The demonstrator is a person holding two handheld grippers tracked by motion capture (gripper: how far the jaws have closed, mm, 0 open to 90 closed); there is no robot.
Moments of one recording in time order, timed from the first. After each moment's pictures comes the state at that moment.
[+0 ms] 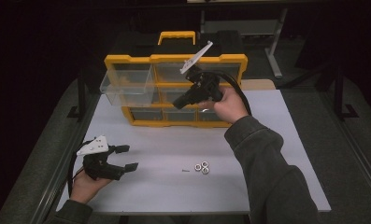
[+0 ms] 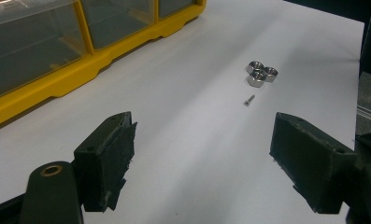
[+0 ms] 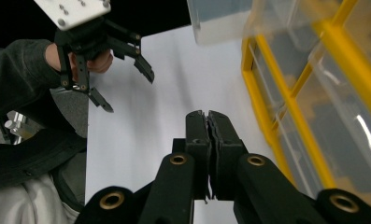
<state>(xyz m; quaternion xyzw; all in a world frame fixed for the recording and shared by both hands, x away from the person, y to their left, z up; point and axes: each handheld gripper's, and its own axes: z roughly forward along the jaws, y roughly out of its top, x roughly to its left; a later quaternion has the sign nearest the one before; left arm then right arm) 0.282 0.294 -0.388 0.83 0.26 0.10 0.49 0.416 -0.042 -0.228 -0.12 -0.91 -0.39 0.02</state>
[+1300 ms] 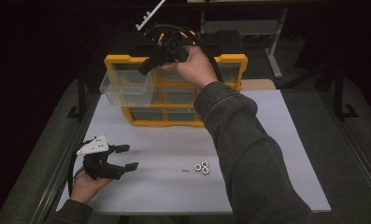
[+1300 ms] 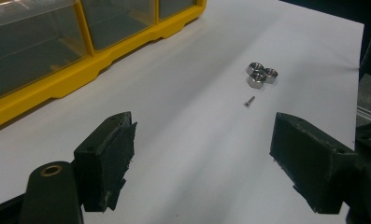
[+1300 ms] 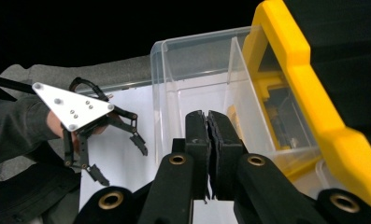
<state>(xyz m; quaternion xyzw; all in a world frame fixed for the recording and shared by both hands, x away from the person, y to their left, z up) 0.283 0.293 -0.388 0.83 0.26 0.10 0.49 0.441 0.038 -0.137 -0.11 -0.91 -0.40 -0.01</state>
